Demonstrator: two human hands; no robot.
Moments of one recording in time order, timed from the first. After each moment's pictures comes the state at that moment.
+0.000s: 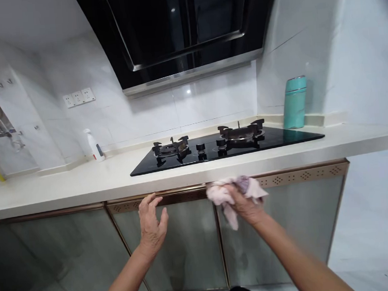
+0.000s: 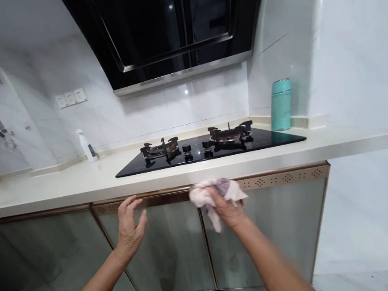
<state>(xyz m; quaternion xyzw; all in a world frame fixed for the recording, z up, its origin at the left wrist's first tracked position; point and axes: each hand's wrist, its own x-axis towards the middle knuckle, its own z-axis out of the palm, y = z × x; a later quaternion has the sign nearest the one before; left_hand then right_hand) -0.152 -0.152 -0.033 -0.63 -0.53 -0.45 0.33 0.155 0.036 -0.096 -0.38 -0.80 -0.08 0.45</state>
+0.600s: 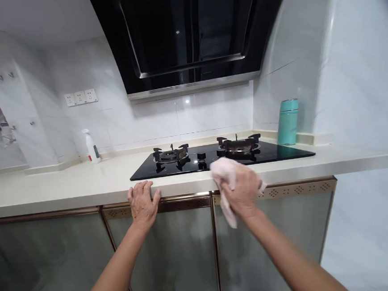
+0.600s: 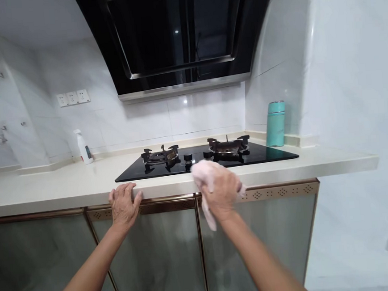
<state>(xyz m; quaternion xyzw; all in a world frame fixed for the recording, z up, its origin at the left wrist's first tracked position) -0.189 -0.096 0.010 -0.57 -0.61 -0.42 0.37 0.131 -0.003 0.006 -0.38 -0.63 -0.19 0.65</state>
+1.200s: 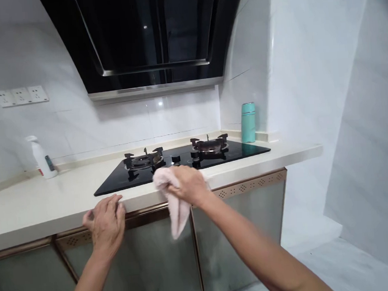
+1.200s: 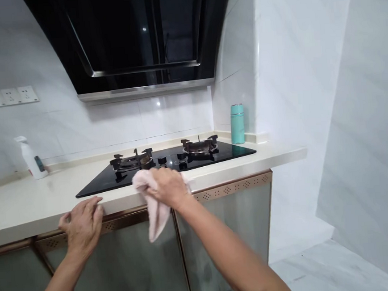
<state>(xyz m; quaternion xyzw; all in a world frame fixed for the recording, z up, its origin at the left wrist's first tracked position) -0.184 -0.114 0.032 -0.57 -0.64 -0.39 0.34 0.078 0.000 0.064 -0.34 -0.83 -0.16 0.41</state>
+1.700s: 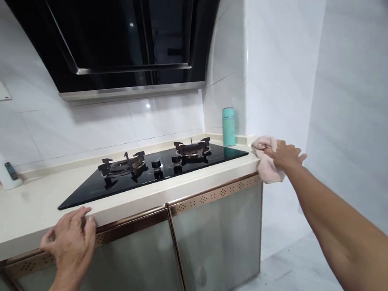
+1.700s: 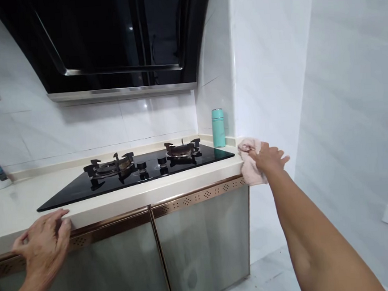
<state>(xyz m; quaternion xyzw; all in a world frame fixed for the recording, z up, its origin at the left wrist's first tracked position) -0.183 -0.093 0.024 -0.51 -0.62 -0.46 0.36 0.444 0.094 0.061 -0.77 -0.48 -0.09 0.41</state>
